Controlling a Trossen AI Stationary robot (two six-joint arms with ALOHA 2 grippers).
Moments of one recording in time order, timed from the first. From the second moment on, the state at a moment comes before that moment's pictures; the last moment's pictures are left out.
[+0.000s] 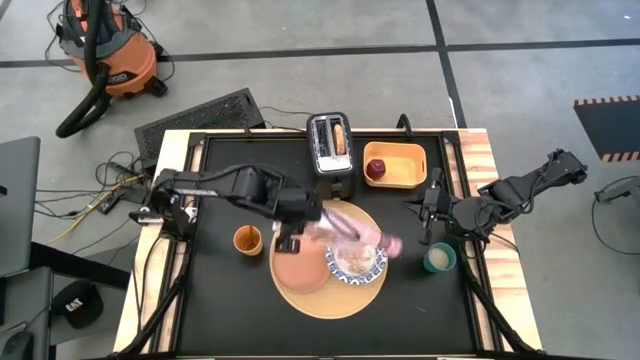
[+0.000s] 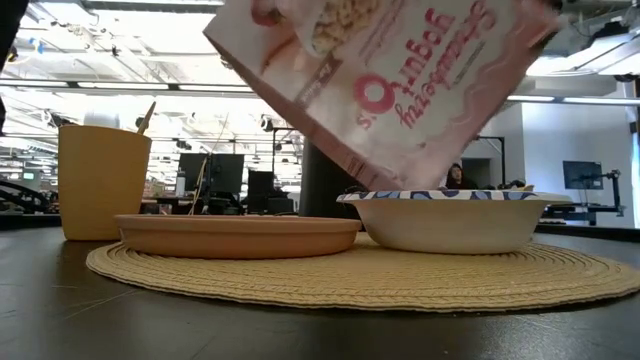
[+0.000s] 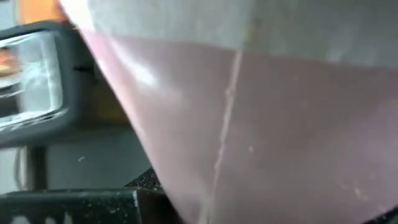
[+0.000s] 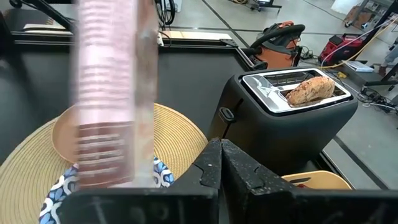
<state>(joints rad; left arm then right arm) -0.16 1.87 2.18 -1.46 -0.19 -0.05 0.46 0.79 0.84 -0.56 0.76 0.21</state>
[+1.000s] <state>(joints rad) -0.16 1.86 2.18 -1.48 -0.20 -0.06 0.46 0.79 0.84 -0.55 0.76 0.21</state>
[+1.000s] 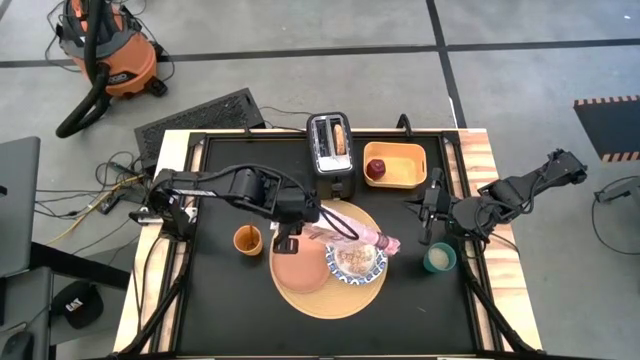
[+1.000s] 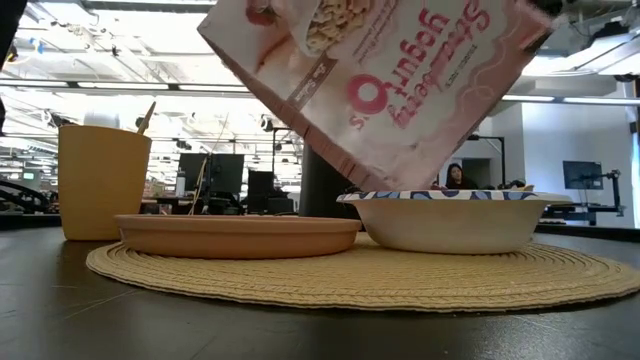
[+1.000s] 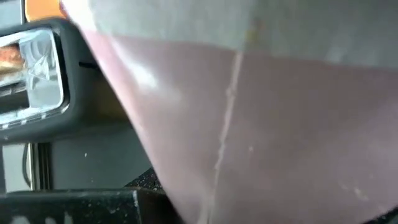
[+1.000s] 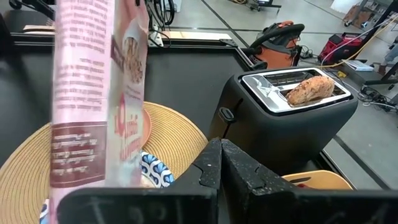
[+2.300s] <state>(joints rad) -0.18 1.77 2.15 -1.45 -0.16 -0.05 0.46 0.79 0.84 -0.55 0.76 0.21</state>
